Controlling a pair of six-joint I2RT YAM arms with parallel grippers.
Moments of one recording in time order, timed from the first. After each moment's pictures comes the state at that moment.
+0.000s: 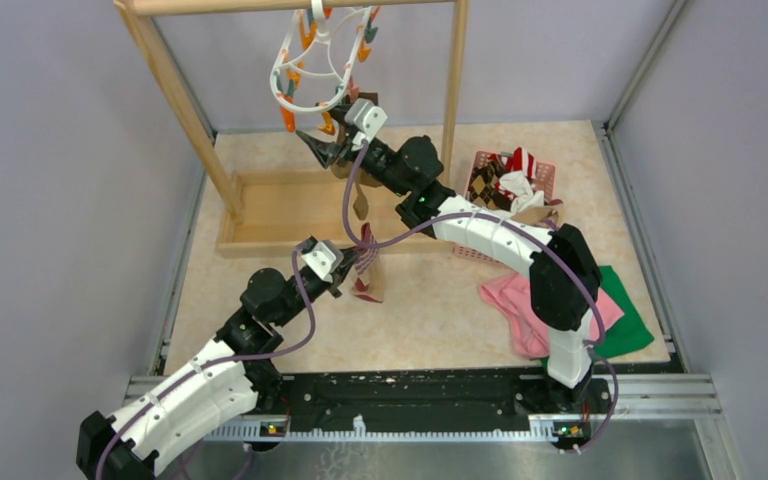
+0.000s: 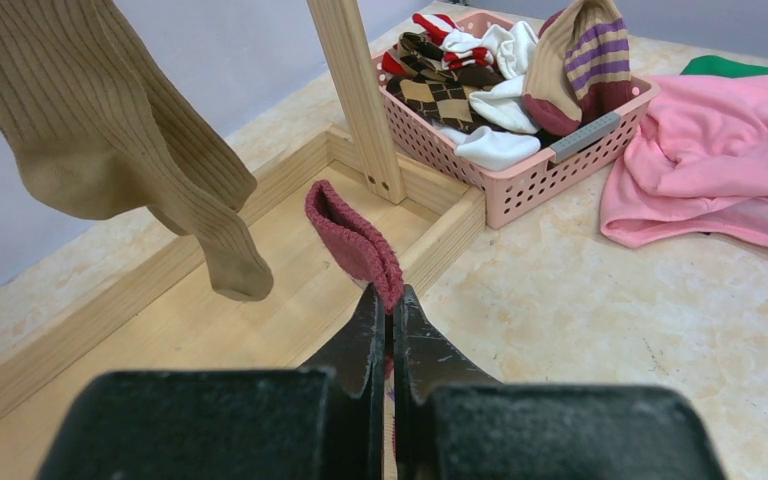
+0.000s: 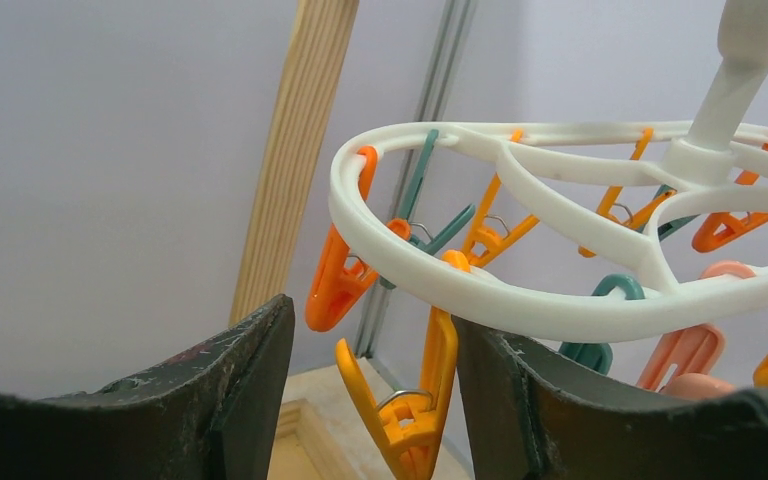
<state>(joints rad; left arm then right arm) -0.70 0.61 0.38 0.29 0.12 0.15 0.88 1.92 1.64 0.78 -0.21 -0.20</state>
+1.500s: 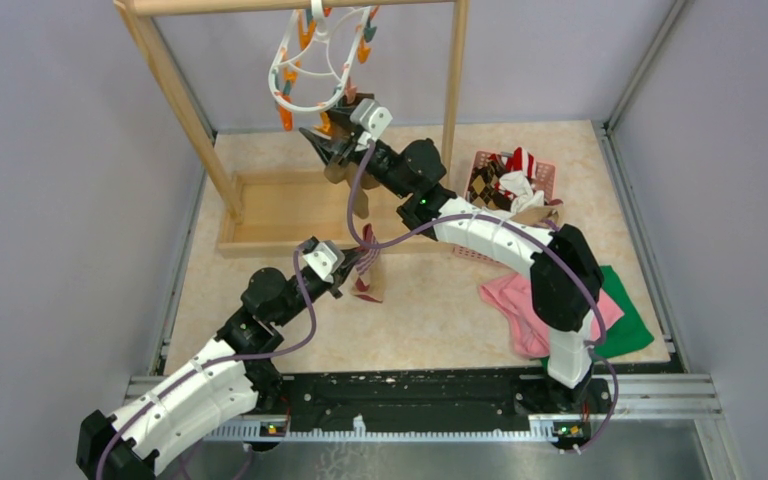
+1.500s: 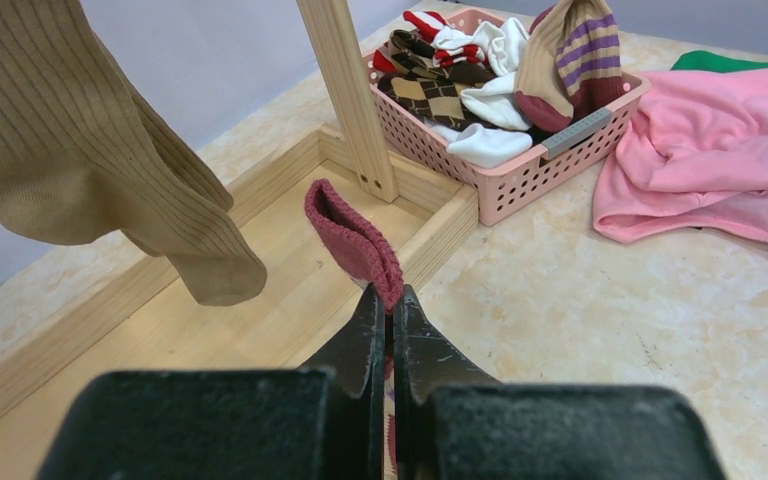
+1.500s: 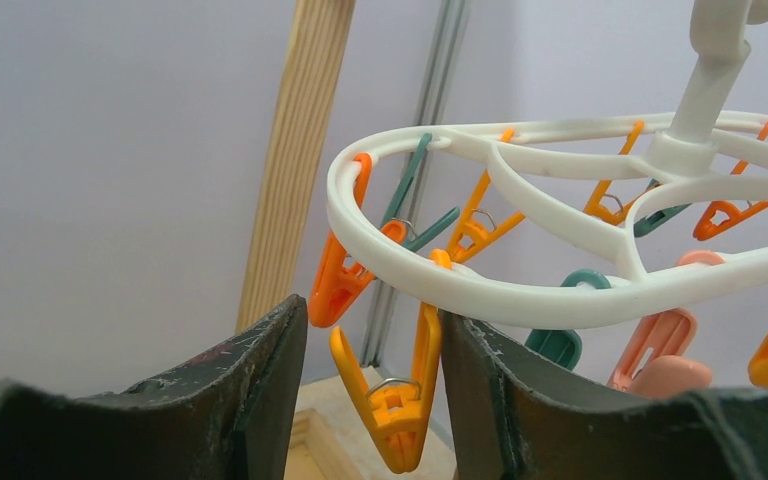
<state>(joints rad) -0.70 0.62 0.38 0.29 0.13 0.15 0.88 1.91 1.61 0.83 -0.19 -0.16</state>
